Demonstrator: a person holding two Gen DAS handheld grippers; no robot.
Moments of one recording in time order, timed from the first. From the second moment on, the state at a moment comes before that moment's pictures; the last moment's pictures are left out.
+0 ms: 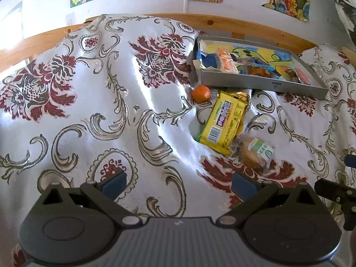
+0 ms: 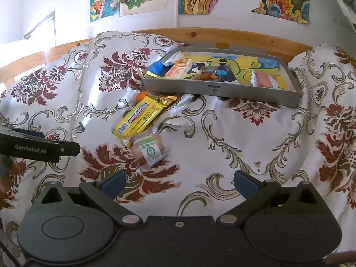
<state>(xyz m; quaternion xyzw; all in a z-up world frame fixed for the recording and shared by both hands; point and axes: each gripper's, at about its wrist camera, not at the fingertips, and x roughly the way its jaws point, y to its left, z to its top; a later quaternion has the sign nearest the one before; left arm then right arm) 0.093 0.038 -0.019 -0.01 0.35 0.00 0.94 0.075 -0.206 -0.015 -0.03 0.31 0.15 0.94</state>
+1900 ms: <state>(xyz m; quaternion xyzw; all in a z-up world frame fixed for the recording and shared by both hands) 0.199 0.025 -0.023 0.07 0.38 -0.01 0.92 0.149 -0.143 -0.064 -0.15 0.30 0.26 0.90</state>
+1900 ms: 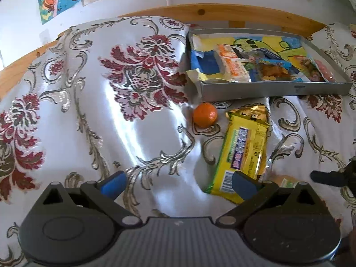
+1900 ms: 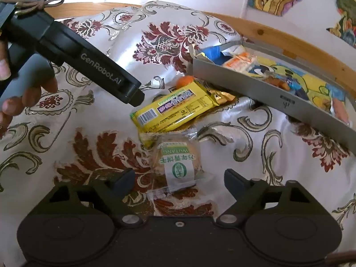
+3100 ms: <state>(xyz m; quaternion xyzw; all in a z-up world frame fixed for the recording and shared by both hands) 0.226 -0.024 -0.045 0.11 0.37 -0.06 0.92 0.163 -0.169 -0.051 -0.11 0.31 0.24 0.91</state>
